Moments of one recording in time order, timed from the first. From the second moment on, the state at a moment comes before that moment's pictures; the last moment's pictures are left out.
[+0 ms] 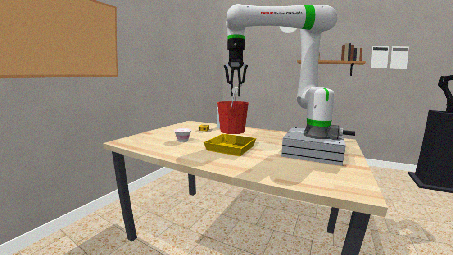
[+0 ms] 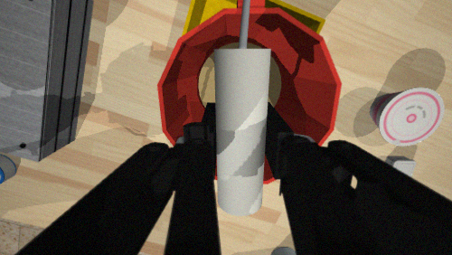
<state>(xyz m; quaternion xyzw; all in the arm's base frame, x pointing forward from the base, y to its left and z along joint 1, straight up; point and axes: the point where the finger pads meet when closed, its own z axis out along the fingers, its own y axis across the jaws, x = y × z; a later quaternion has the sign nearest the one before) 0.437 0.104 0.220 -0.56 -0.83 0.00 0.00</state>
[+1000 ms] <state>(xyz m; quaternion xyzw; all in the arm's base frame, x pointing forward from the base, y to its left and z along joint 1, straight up) 0.430 0.134 0.220 -0.56 -0.83 0.00 0.00</state>
